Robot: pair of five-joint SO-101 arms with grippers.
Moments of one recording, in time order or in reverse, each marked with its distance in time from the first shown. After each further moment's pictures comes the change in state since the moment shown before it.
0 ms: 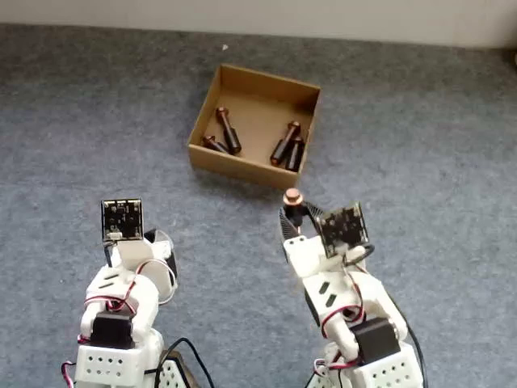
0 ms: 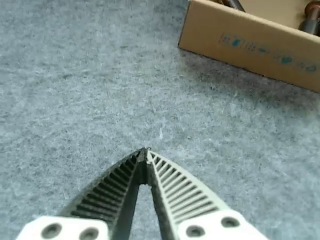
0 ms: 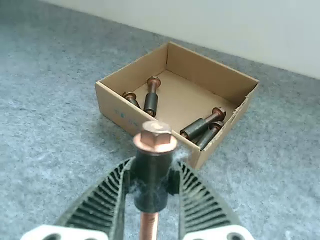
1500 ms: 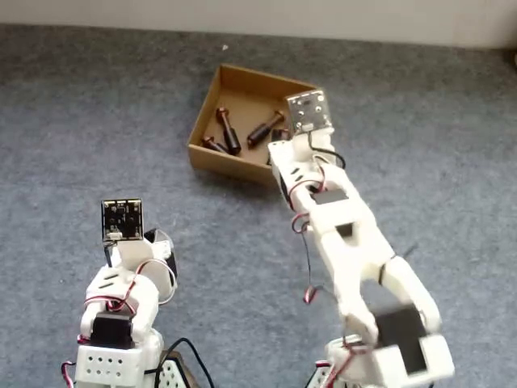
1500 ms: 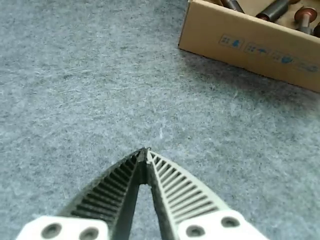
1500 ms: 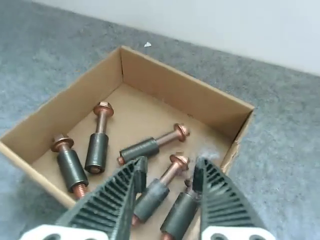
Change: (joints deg) left arm 0.0 0.0 0.1 0.0 0.0; right arm 5.5 83.0 -37.4 -39.9 -0.2
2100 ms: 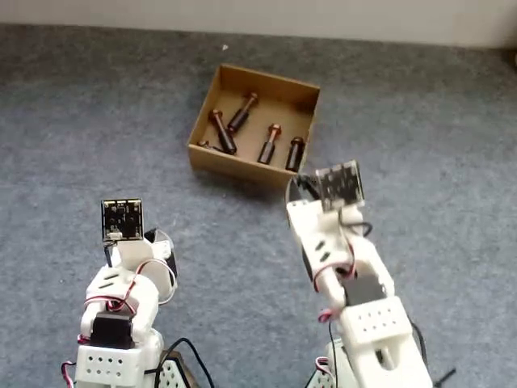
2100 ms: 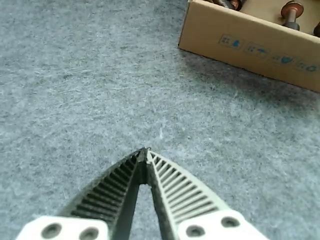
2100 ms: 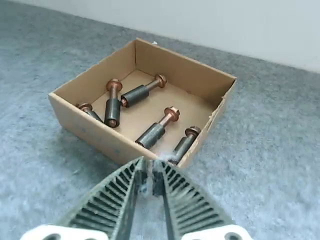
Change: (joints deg) left arm 0.0 0.0 0.0 0.0 -0.1; right arm -0.1 -54.7 36.8 13.0 -0.1
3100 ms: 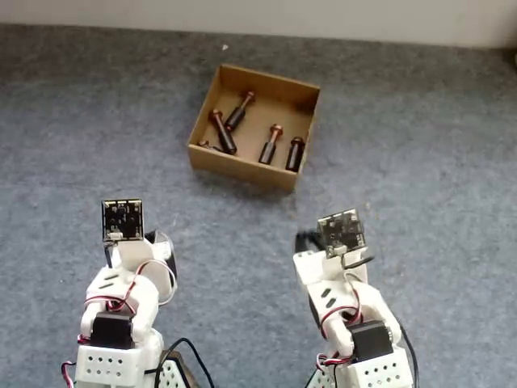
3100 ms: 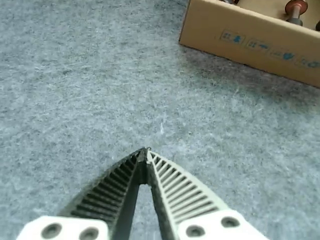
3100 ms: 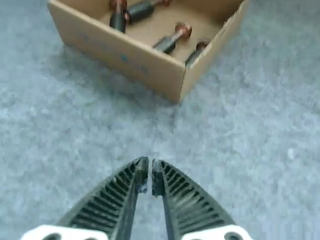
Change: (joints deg) left arm 0.0 0.0 0.0 1.3 0.0; right arm 0.2 -39.5 15.7 40.1 -0.1
